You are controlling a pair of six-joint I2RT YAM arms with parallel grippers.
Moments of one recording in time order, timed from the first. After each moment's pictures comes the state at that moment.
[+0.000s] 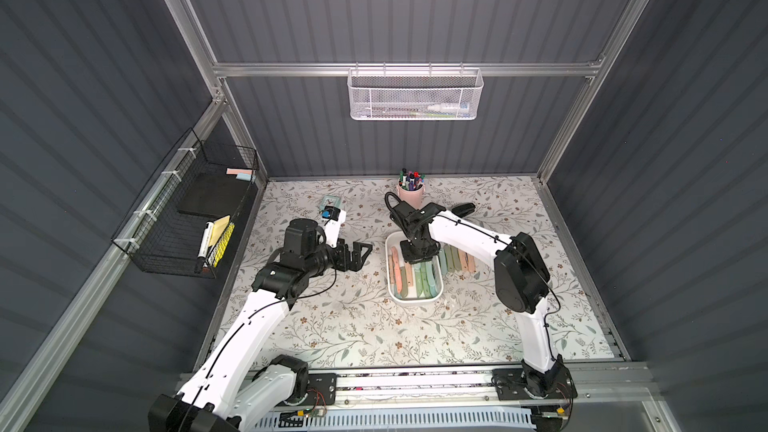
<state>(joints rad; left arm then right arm) -0.28 1.00 0.87 -0.44 0.40 -0.22 0.75 2.11 1.77 -1.09 0.07 0.50</state>
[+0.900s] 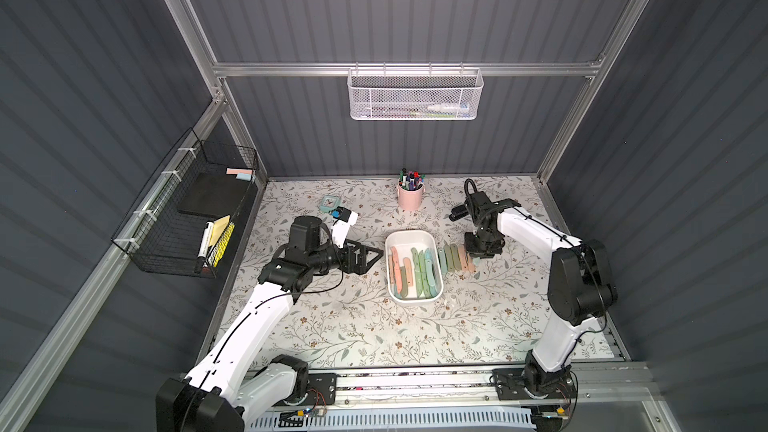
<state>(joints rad) -0.28 1.06 0.87 -0.39 0.64 -0.22 0.30 1.82 1.36 -1.01 0.07 0.35</state>
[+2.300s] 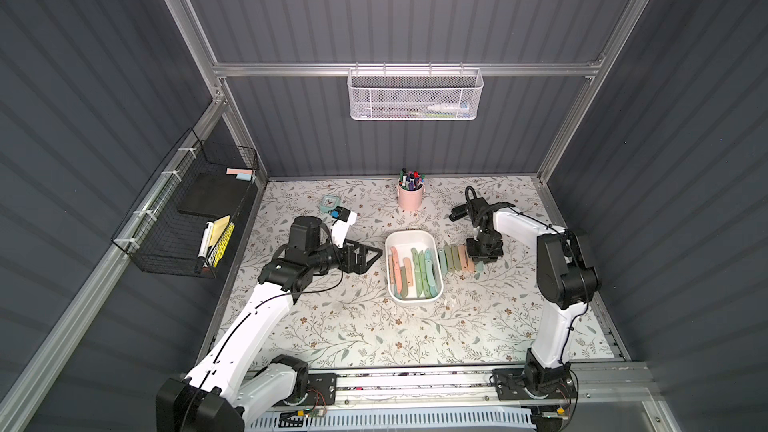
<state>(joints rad) -0.28 1.06 0.87 -0.40 0.62 -0.22 0.26 1.93 1.37 -0.99 0.08 0.27</state>
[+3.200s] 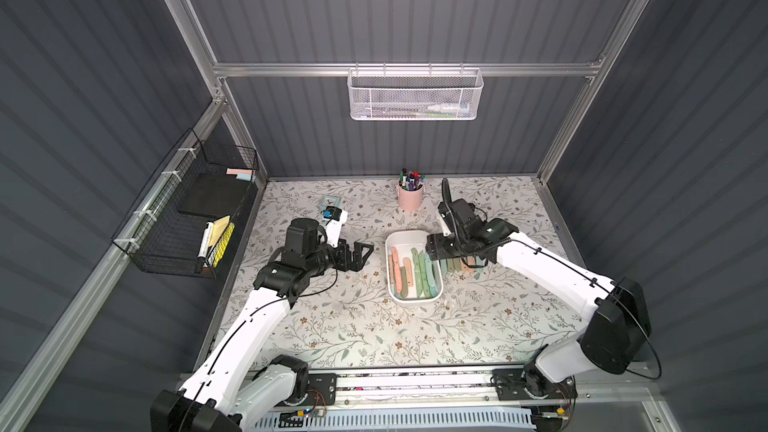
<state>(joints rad) -0.28 1.01 0.87 -0.44 0.40 -0.22 0.68 1.53 1.26 -0.72 0.06 0.45</state>
